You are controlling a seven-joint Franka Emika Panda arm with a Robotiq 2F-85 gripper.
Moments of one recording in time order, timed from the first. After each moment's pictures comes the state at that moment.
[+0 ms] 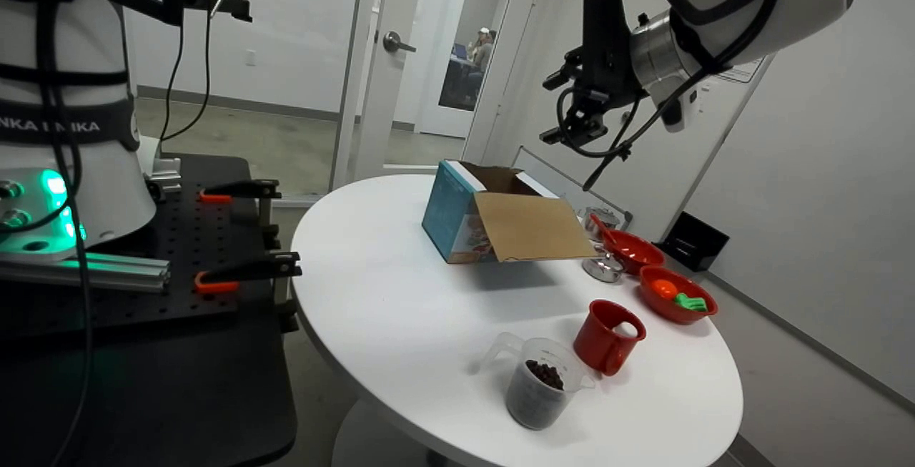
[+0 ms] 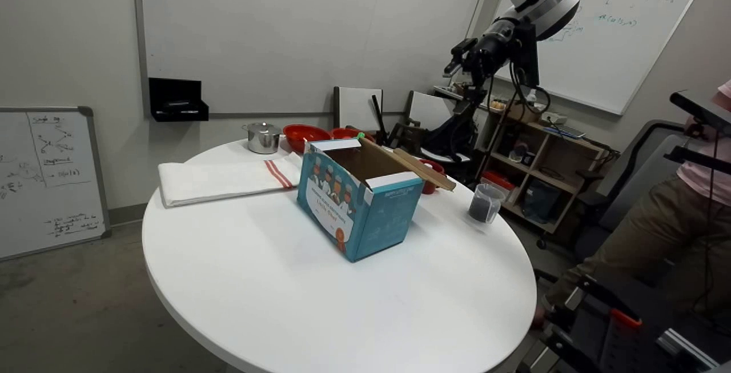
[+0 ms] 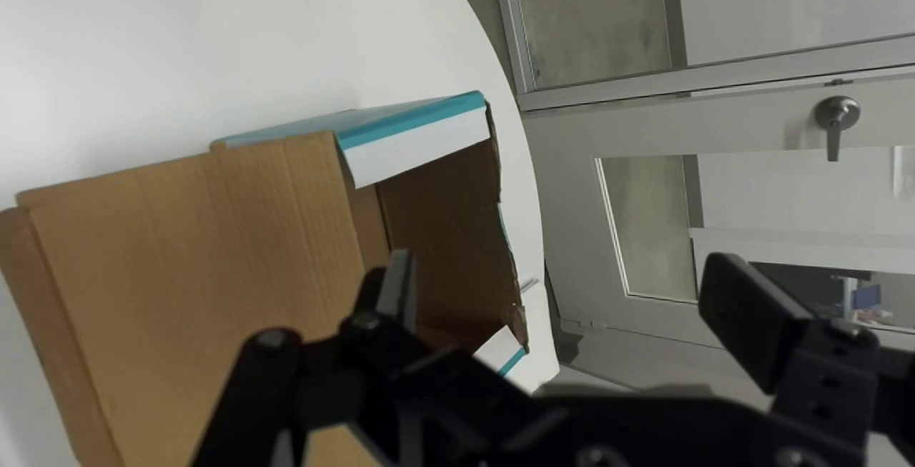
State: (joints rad) arm -0.29 0.43 -0.20 -1.74 0.78 1.58 -0.52
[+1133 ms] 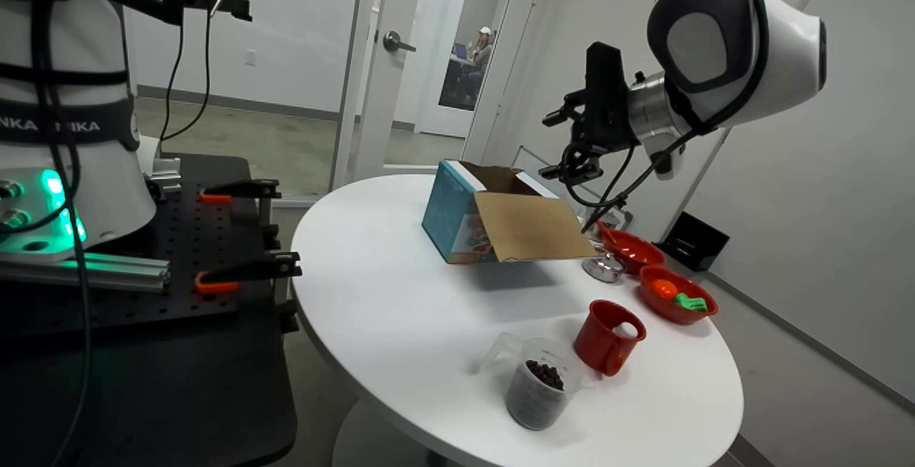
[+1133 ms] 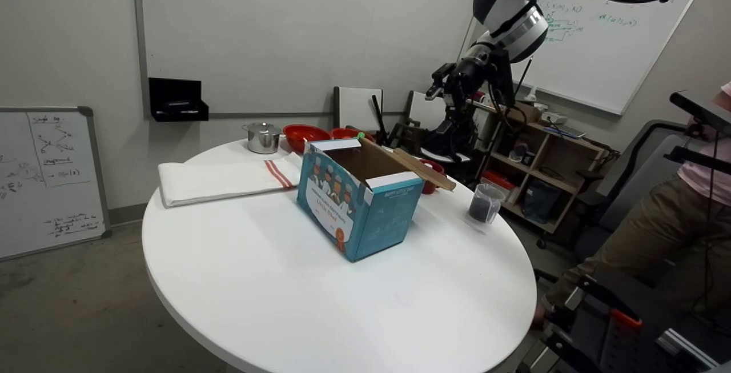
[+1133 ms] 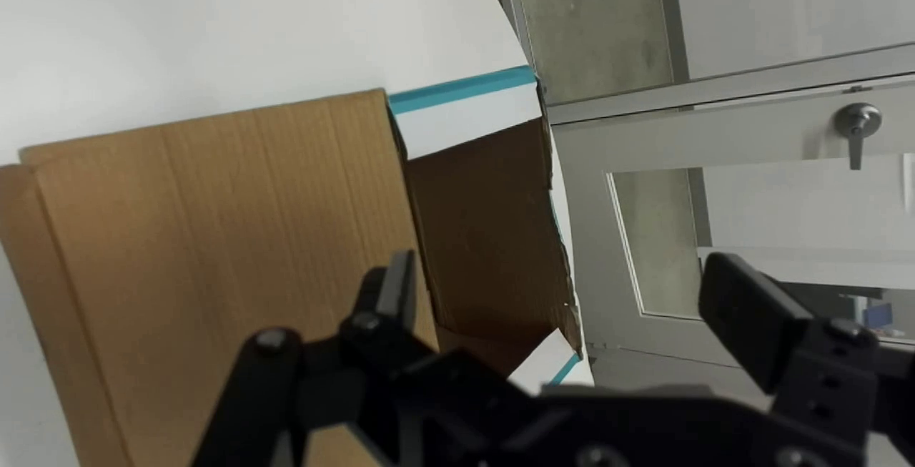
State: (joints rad) arm -0.34 0.61 -0.13 -1.60 0.77 1.58 -0.52
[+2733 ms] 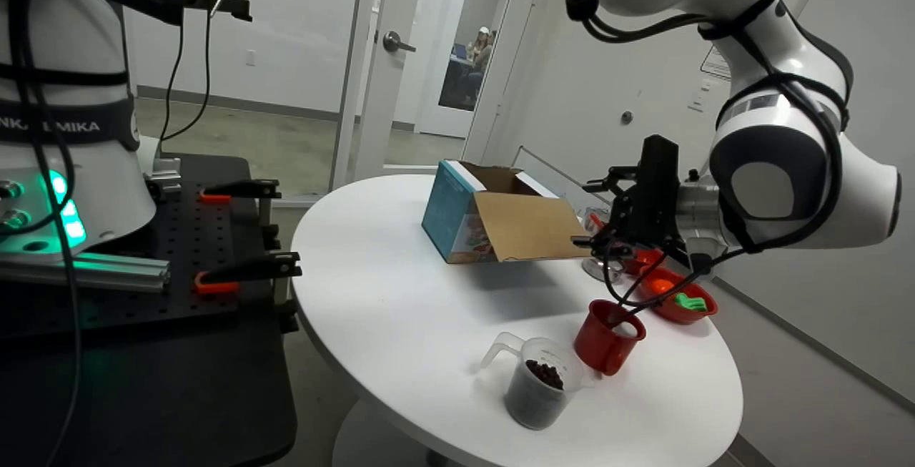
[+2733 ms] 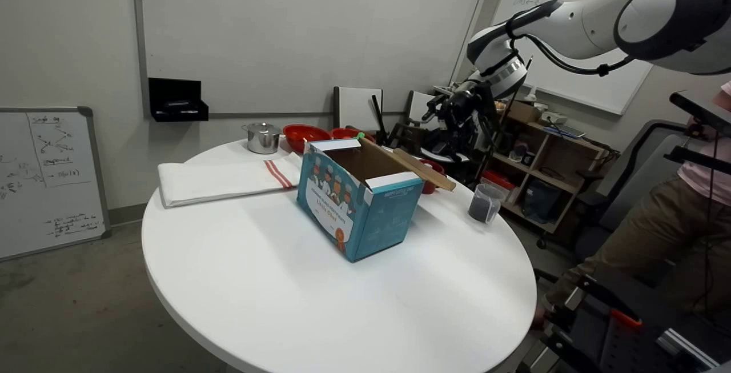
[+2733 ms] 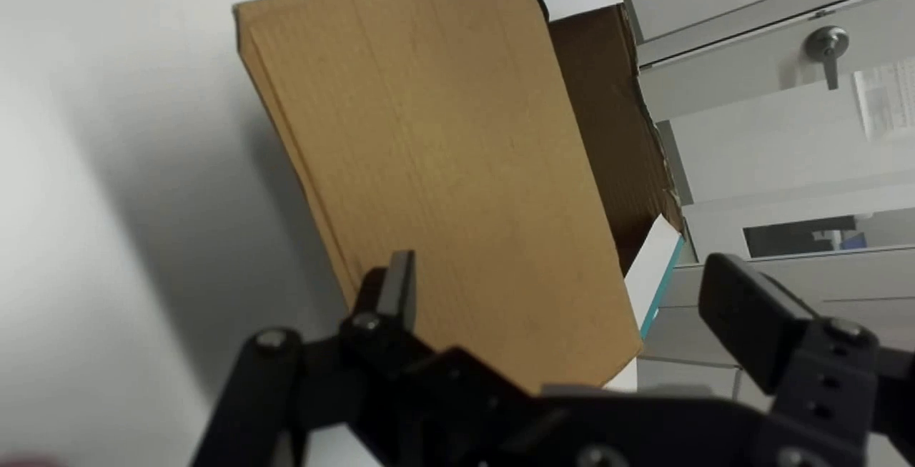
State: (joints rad) arm -0.53 1.07 -0.06 -1.04 0.78 1.39 -0.36
